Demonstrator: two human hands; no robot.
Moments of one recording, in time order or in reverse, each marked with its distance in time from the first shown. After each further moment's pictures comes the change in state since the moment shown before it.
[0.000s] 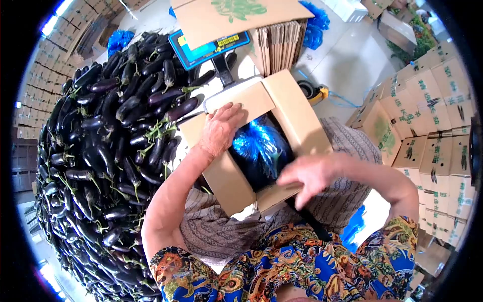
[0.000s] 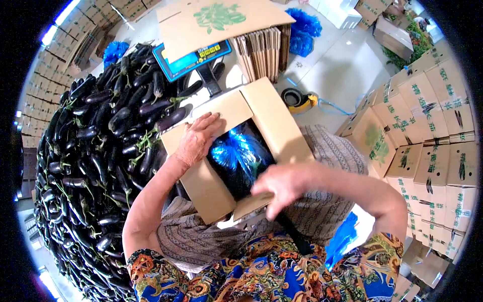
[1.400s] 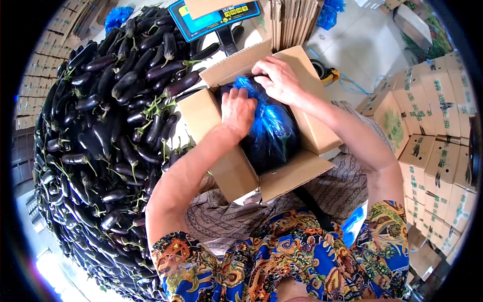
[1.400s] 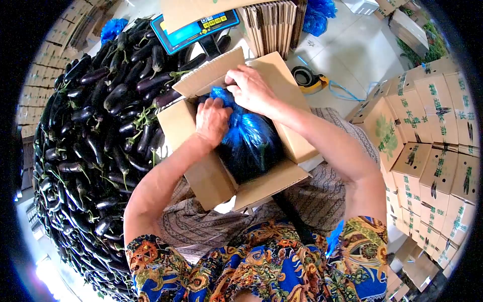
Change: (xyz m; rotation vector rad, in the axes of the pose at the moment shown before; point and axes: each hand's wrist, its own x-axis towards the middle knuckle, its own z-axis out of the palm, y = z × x) left_hand 0.019 0.033 0.039 0.222 -0.103 -0.259; right_hand 0.115 0.091 -0.071 -0.120 1.165 0.071
